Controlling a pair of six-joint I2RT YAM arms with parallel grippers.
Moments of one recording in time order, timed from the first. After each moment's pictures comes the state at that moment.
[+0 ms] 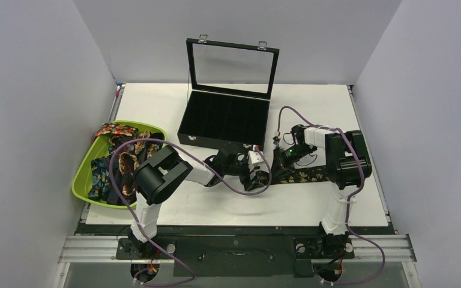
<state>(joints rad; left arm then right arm) -0.82 2.00 0.92 0.62 0.56 0.18 0.15 1.99 1.16 -0.84 -0.79 0.00</state>
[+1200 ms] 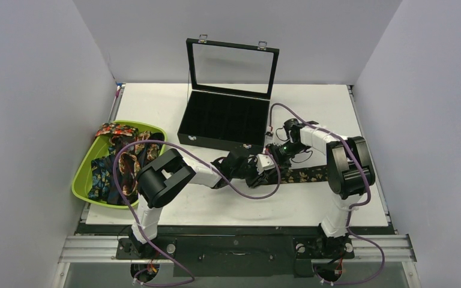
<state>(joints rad) -0.91 2.02 1.00 0.50 0.42 0.17 0.25 1.87 1.17 -0.83 -0.71 0.00</state>
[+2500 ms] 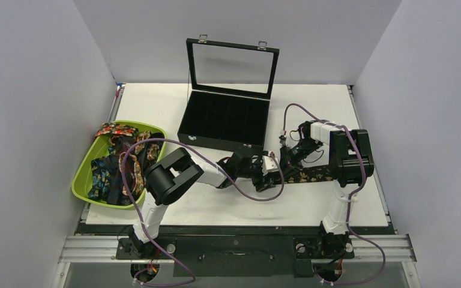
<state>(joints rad) -0.92 2.09 1.05 0.60 0.48 0.24 0.09 2.02 1.24 -1.01 -0.73 -0.10</state>
